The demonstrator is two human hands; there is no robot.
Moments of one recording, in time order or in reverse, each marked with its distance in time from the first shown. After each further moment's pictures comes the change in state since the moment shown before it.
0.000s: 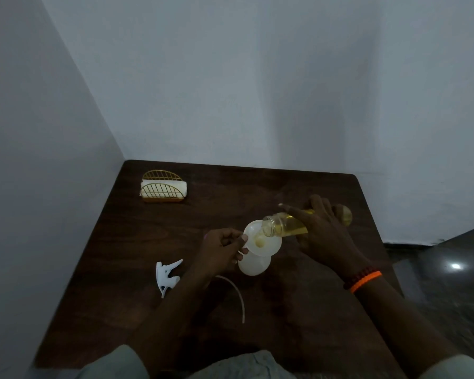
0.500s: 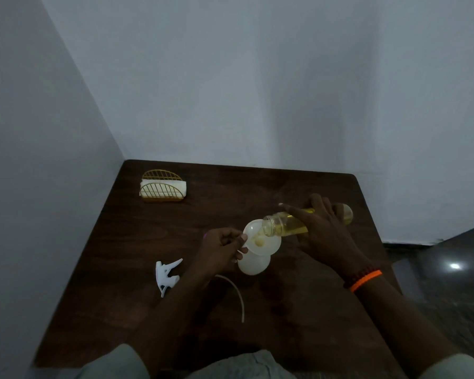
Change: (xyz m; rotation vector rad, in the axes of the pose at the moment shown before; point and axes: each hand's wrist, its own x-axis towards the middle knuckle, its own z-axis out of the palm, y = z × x) left_hand -0.001 0.000 -0.001 0.037 0.009 0.009; right_hand 0.000 0.000 -0.002 -0.008 -0.005 0.000
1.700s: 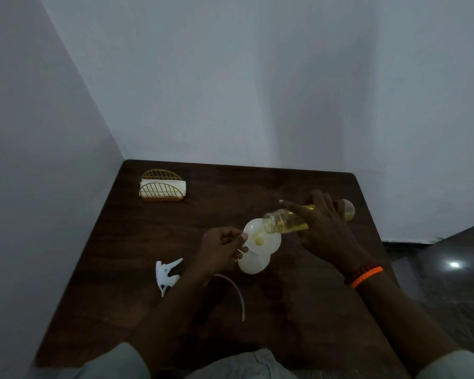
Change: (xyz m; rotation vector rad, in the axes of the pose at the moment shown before) left_hand 0.001 -0.002 0.000 -0.029 -0.009 0.004; right_hand 0.000 0.000 -0.007 -0.013 0.011 0.009
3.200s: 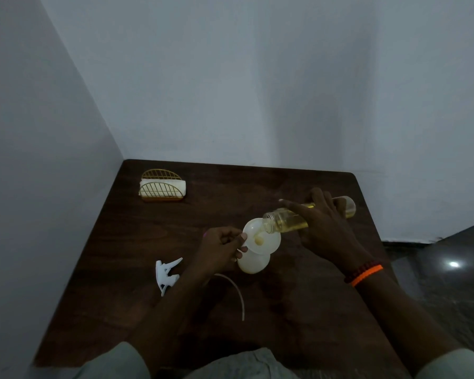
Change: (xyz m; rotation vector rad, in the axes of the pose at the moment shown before) left_hand -0.001 0.003 0.000 0.026 -0.001 -0.008; right_hand 0.003 0.000 -0.002 -0.035 -0.012 0.011
